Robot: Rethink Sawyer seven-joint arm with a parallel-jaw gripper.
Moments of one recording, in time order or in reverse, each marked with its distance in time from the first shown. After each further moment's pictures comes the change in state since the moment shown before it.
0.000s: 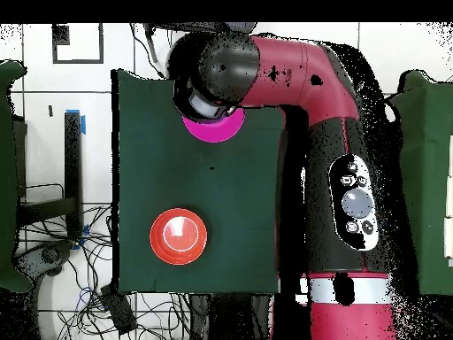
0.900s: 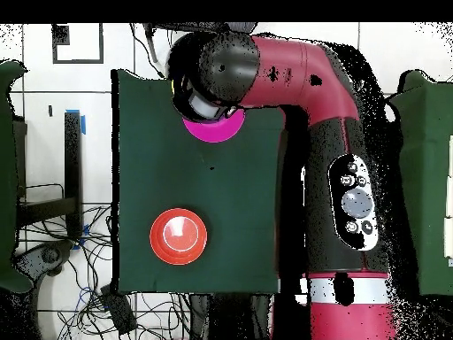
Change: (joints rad) arm 0.001 0.000 0.000 0.000 0.000 0.019 0.000
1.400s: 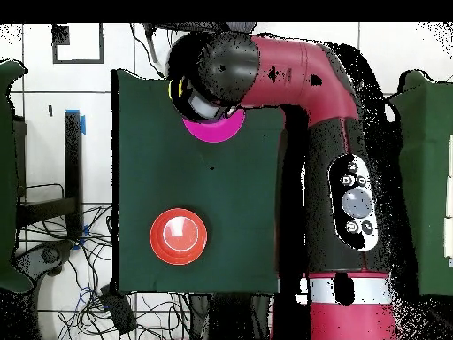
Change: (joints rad) arm 0.000 0.000 0.000 0.000 0.000 0.002 0.000
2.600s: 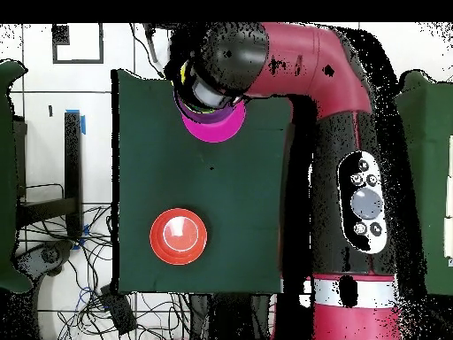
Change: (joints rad) arm 0.000 -0.001 0.000 -0.061 0.000 0.023 0.000
